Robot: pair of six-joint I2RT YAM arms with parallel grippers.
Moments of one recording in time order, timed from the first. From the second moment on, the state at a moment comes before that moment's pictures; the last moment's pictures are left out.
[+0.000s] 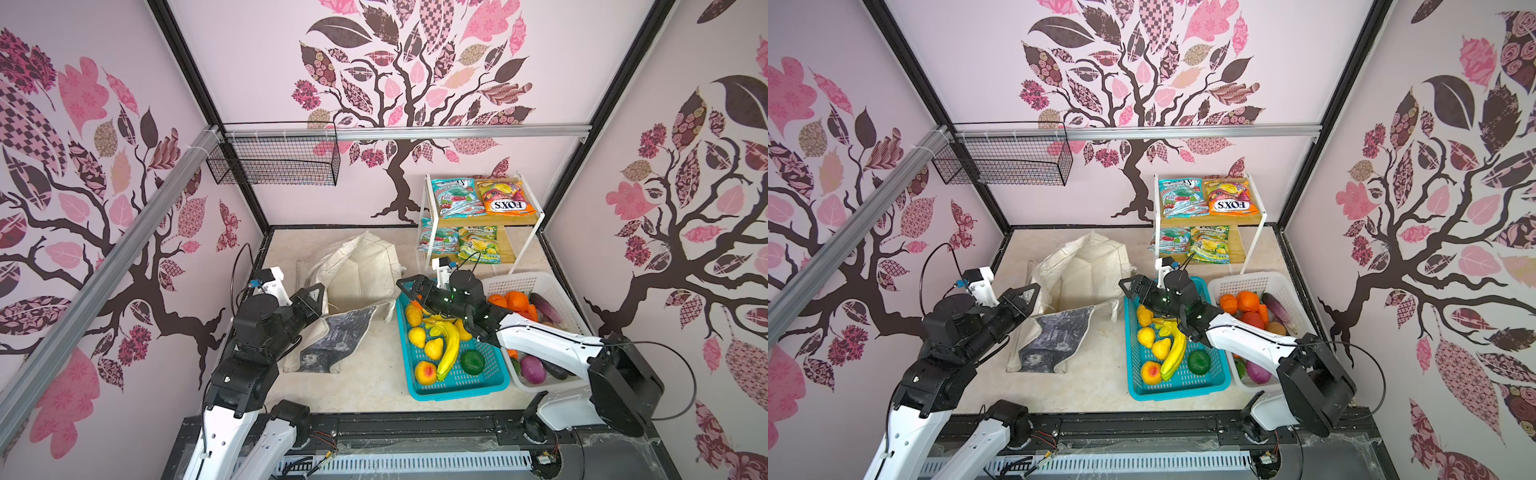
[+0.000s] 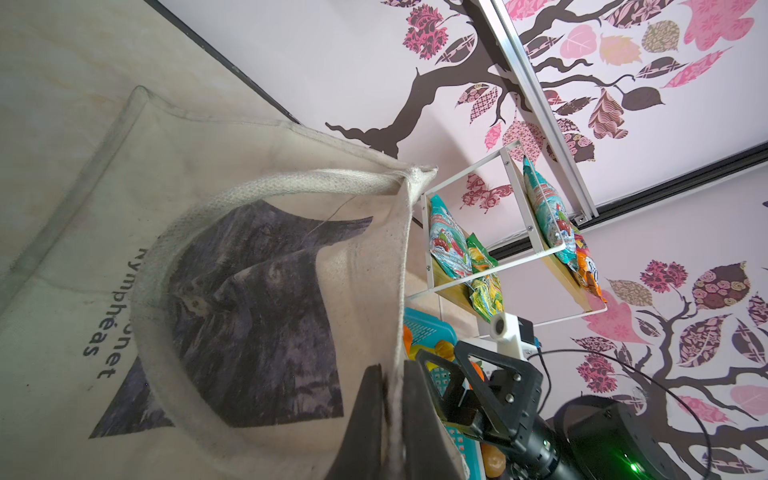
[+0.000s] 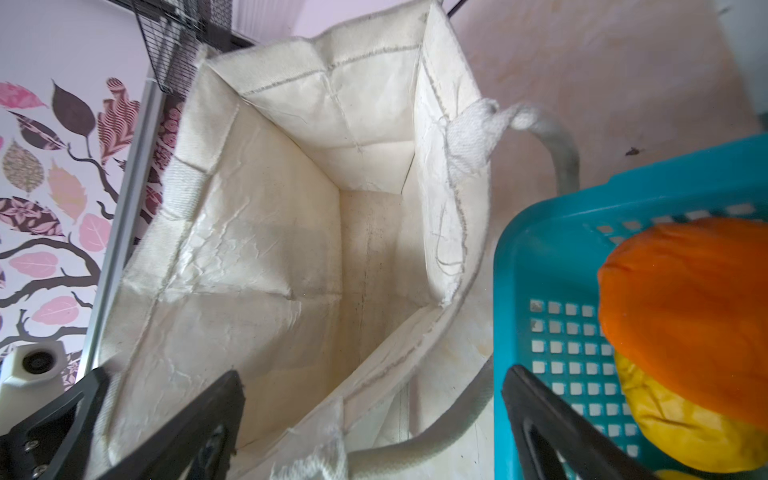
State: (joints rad) left arm -0.27 0.61 0.93 -0.61 0.09 -0.85; right arm 0.72 1.45 0.86 0.29 -0.25 1.09
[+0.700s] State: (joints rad) left arm -0.27 0.59 0.93 -0.70 0.02 -0.71; right arm 0.78 1.61 1.28 -0.13 -0.29 0.83
